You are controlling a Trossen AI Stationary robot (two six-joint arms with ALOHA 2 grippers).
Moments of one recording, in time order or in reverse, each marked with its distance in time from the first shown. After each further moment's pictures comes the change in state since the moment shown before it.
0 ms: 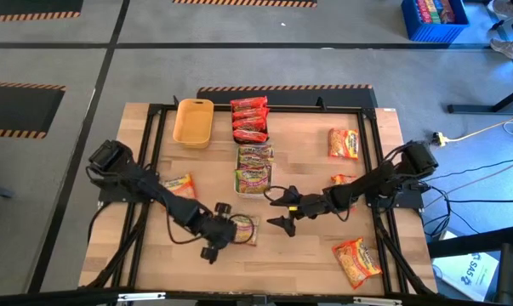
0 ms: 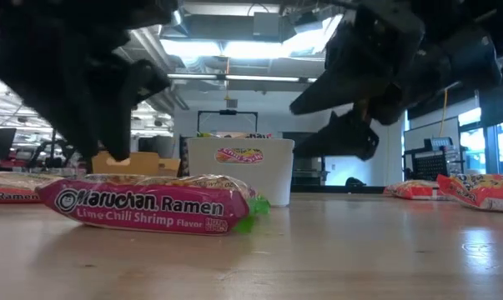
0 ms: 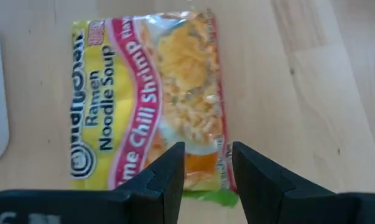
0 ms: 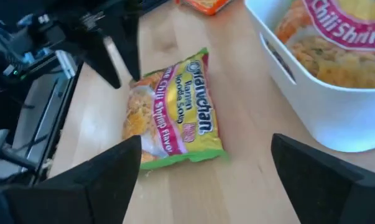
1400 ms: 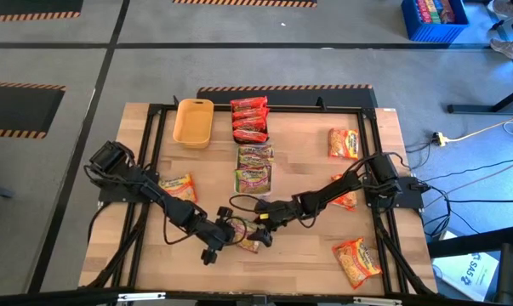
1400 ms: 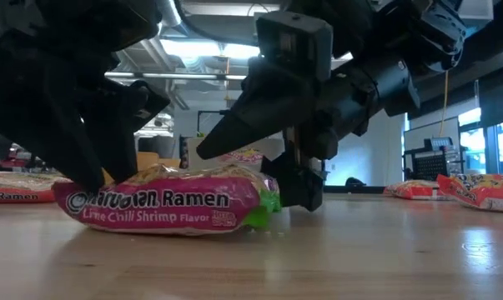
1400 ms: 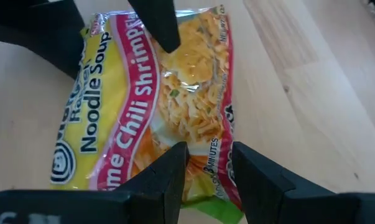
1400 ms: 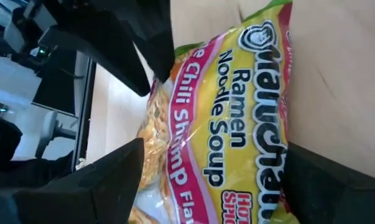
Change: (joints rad) left arm -0.009 0.016 -0.188 0.377 -0.051 0.080; right arm -0.033 0.349 0.369 -0.087 -0.345 0.182
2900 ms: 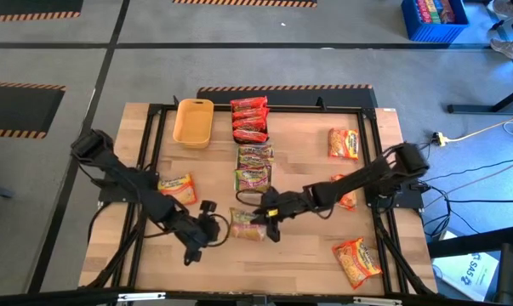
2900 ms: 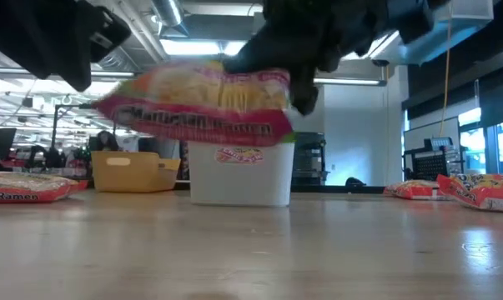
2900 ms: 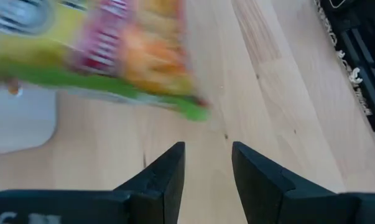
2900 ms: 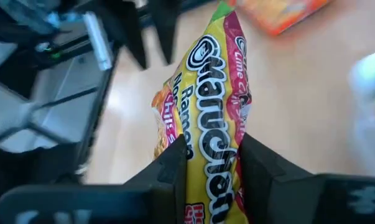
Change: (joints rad) left arm -0.107 -0.252 0.085 -0.399 -0.081 -0.137; right arm -0.013 -0.288 0.007 -0.261 0.172 -0.350
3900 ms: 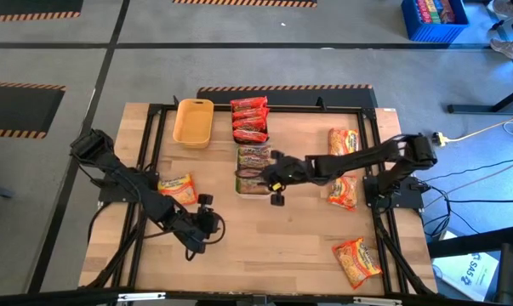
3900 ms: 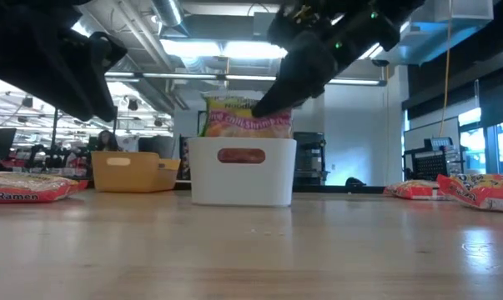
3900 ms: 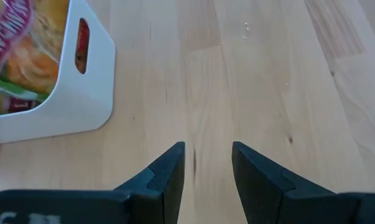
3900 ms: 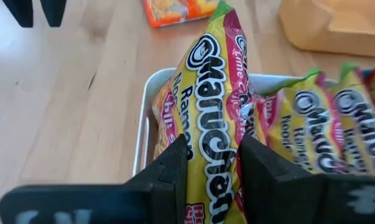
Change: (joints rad) left arm -0.003 -0.006 -0.125 0.108 -0.206 -0.018; right arm -0.236 -0.104 -0.003 -0.261 0.022 -0.522
